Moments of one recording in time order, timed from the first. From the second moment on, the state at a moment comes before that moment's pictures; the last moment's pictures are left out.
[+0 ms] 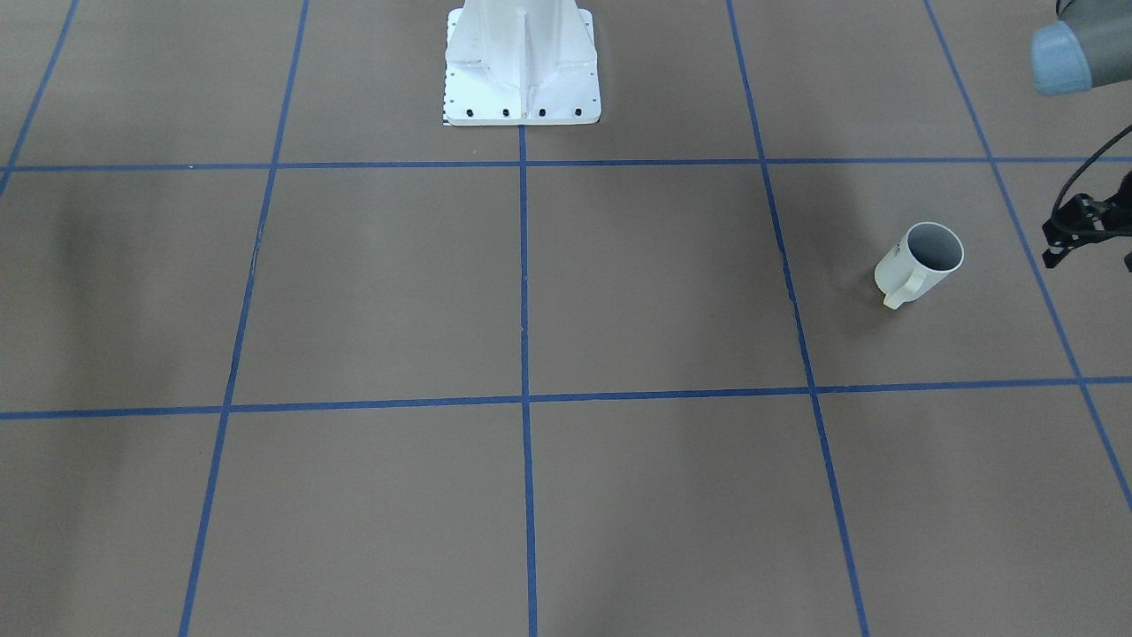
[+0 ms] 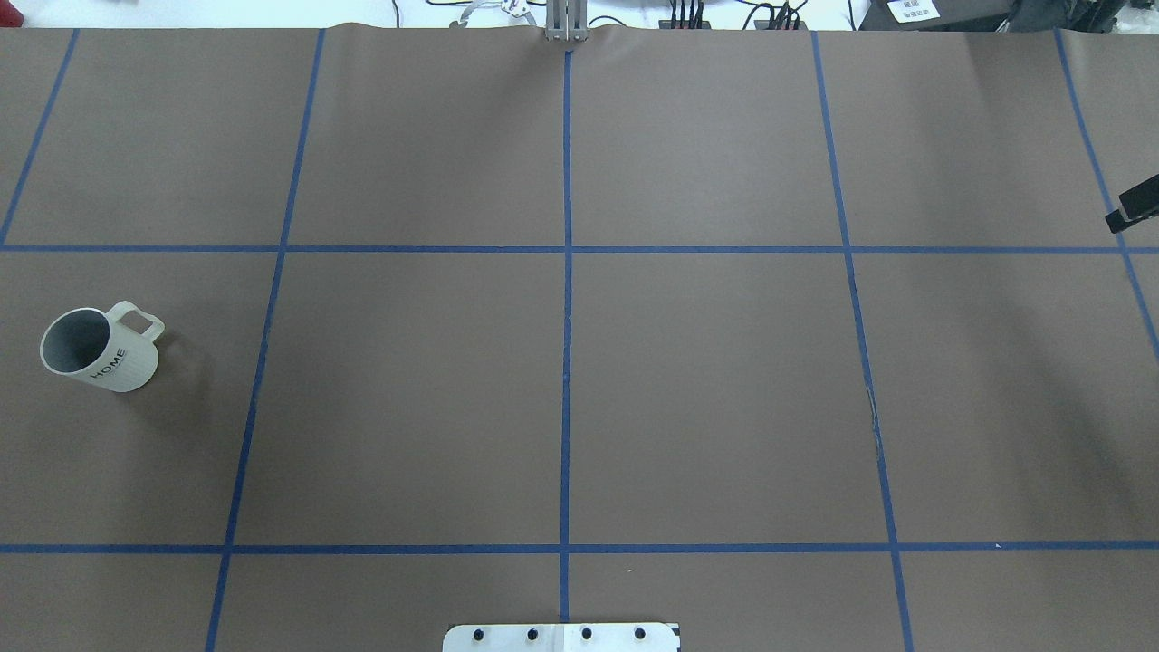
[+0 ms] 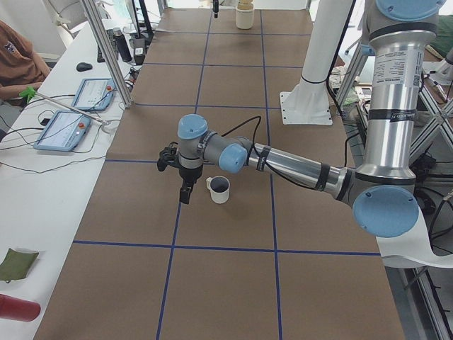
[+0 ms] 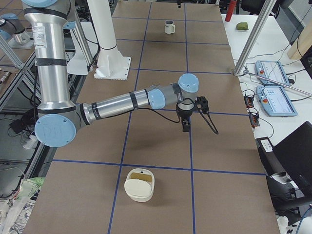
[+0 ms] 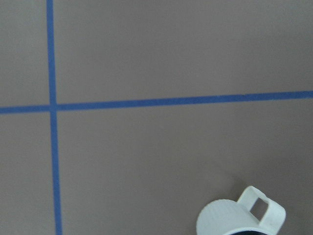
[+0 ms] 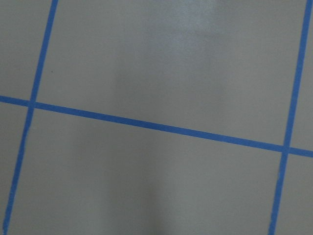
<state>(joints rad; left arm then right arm) -1.33 -1.60 -1.78 -1.72 -2.18 -0.21 1.35 -1.53 1.80 -1.55 2.32 0.19</state>
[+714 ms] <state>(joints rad) -1.46 -1.62 -1.66 -1.67 -2.26 -0.01 1.53 -1.65 1.73 -1.55 2.35 -0.09</state>
